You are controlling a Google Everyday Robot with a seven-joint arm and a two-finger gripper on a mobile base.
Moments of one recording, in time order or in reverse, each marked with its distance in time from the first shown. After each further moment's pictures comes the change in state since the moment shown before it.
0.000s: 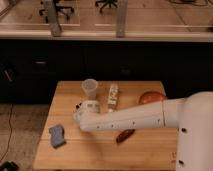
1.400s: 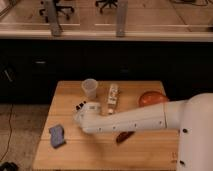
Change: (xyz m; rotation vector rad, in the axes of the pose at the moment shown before) arm 0.000 0.005 0.005 0.029 -0.011 -0.014
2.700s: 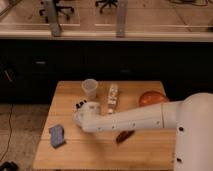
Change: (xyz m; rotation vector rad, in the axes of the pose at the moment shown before) arm 0.003 -0.011 0.010 0.032 0.001 -0.008
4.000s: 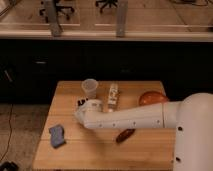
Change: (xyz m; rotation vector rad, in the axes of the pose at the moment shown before) arm 0.011 -0.005 0.005 0.025 -0.013 -0.023
